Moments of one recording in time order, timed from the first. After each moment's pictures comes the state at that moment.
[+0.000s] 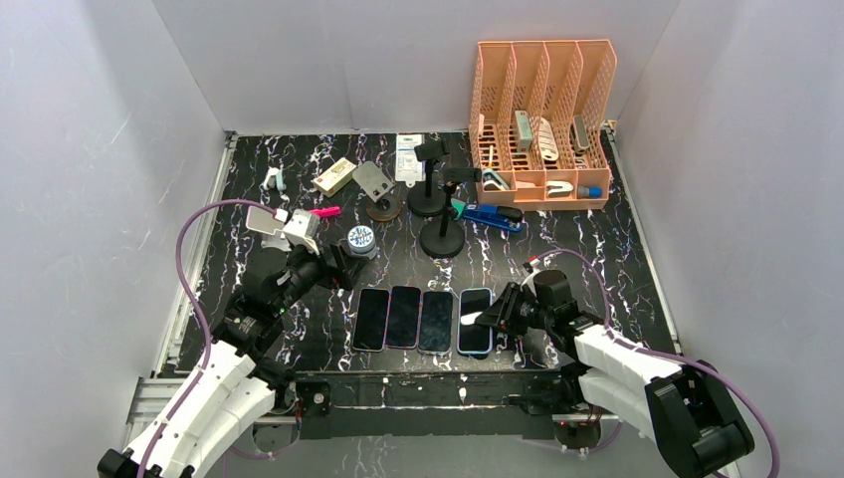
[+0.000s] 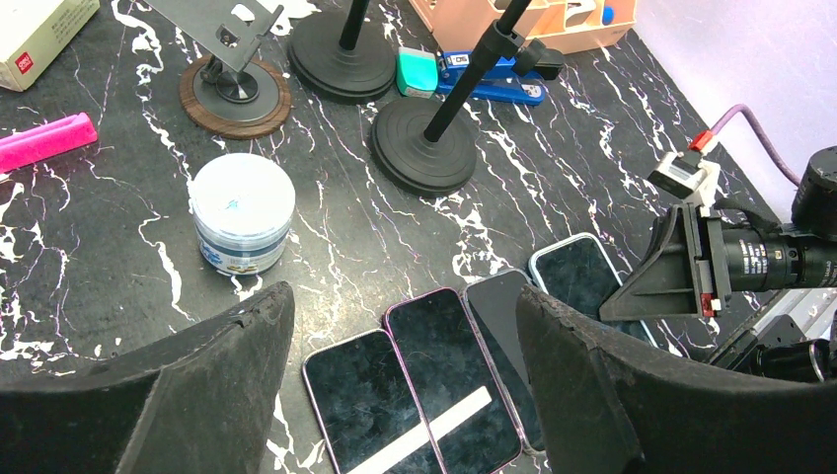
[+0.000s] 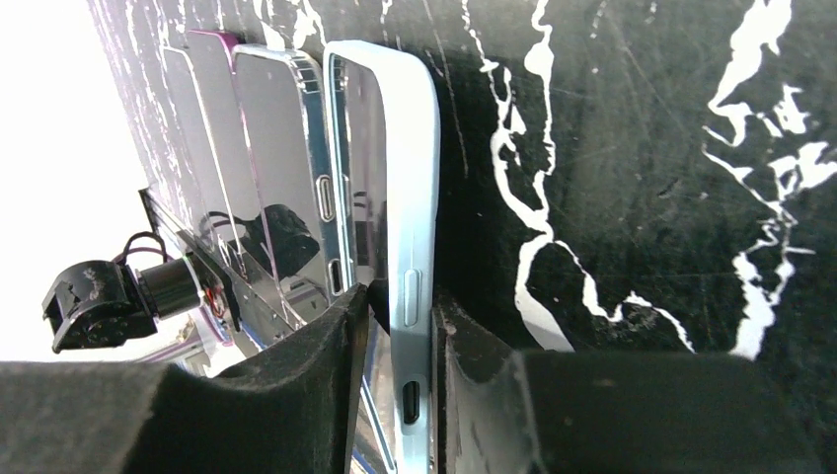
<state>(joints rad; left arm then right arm) -0.45 0.62 0.53 -0.17 0.16 -0.32 0.45 0.96 0.14 0.09 -0.47 0.89</state>
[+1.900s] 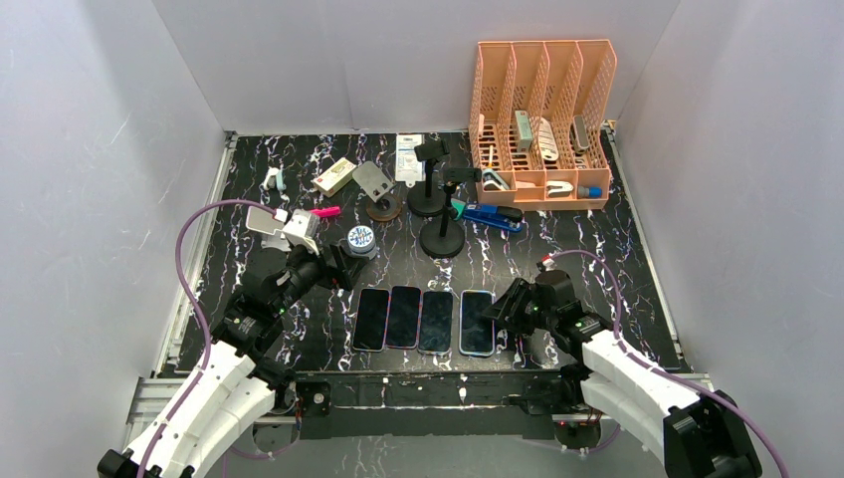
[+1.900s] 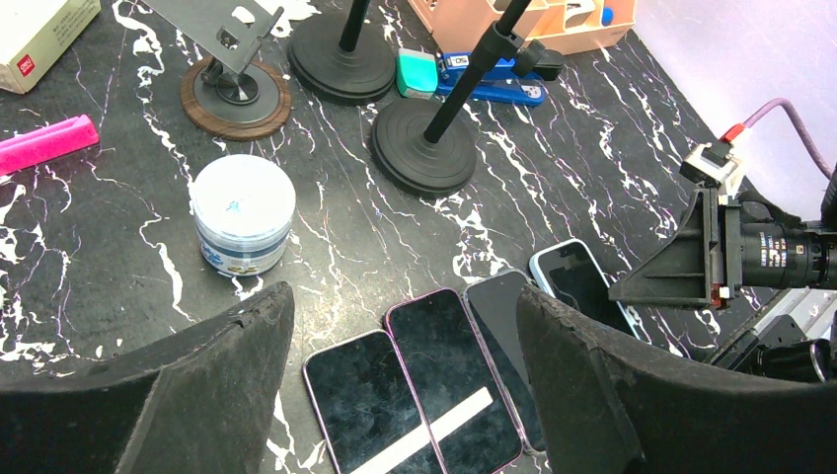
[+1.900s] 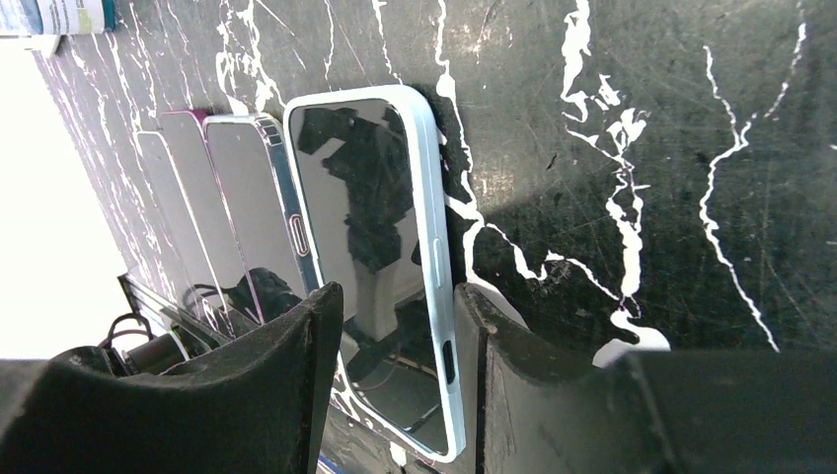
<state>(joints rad) -0.45 0.61 0.53 -0.17 0.16 -0.31 0.46 0.81 0.19 -0.16 -0.26 0.94</state>
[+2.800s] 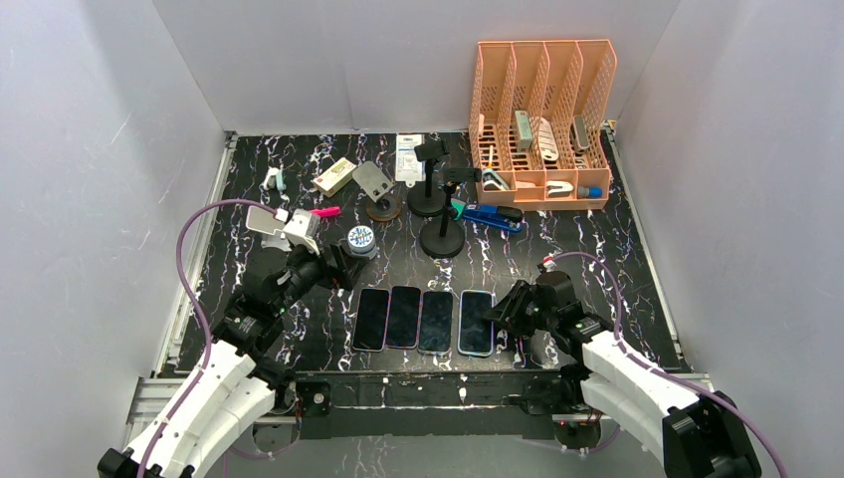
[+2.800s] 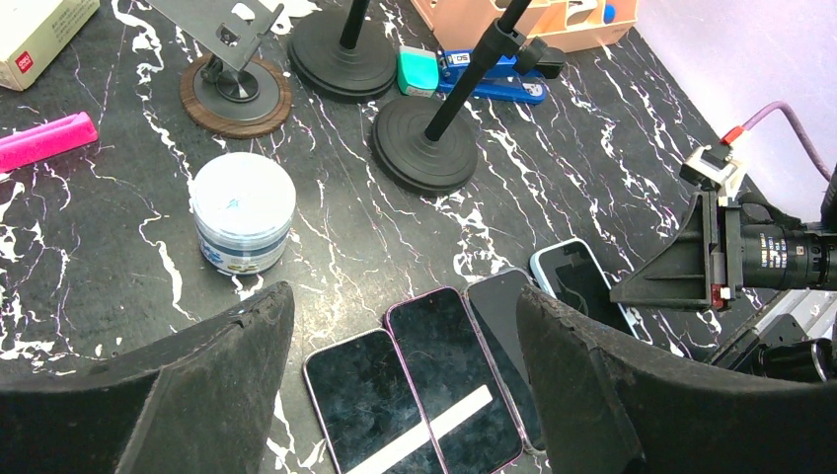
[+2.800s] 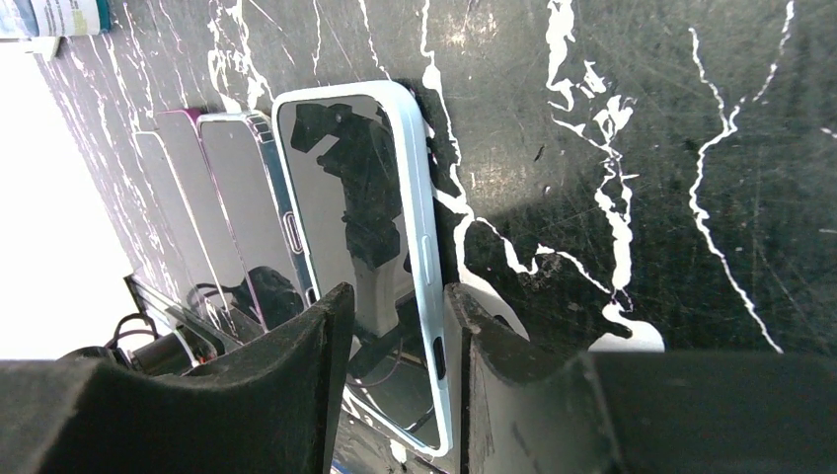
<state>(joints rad) -0.45 0.62 0.53 -0.17 0.16 -0.31 0.46 0.80 0.18 -0.17 -0.27 0.96</state>
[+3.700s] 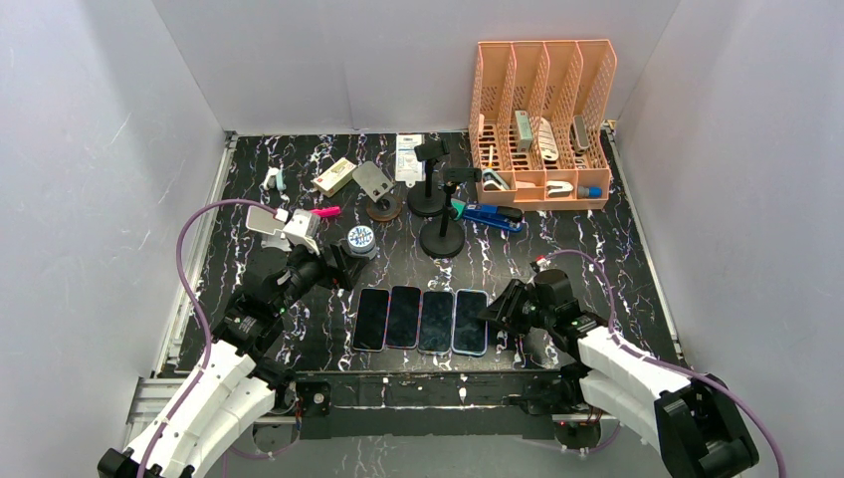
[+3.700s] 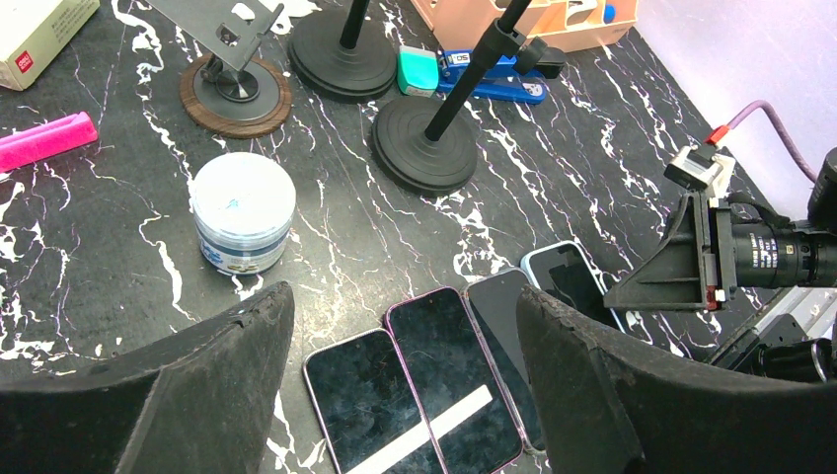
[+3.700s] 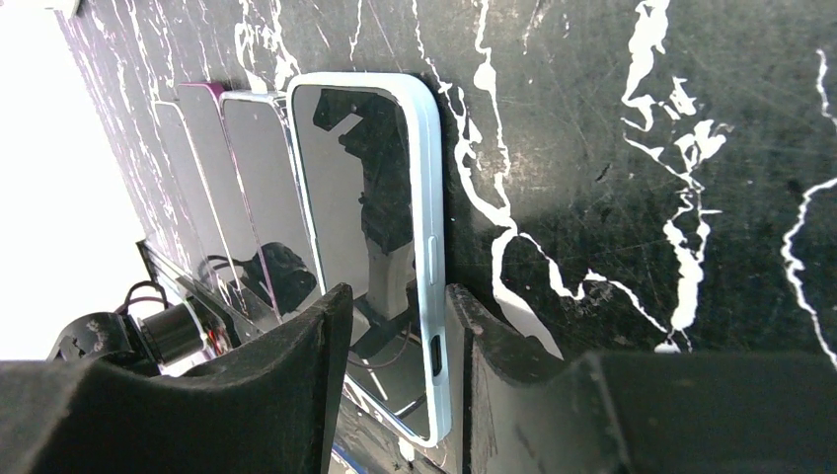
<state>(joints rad) -0.45 0.62 0.53 -0.17 0.16 -0.31 0.46 0.89 0.17 -0.05 -0.35 0.94</state>
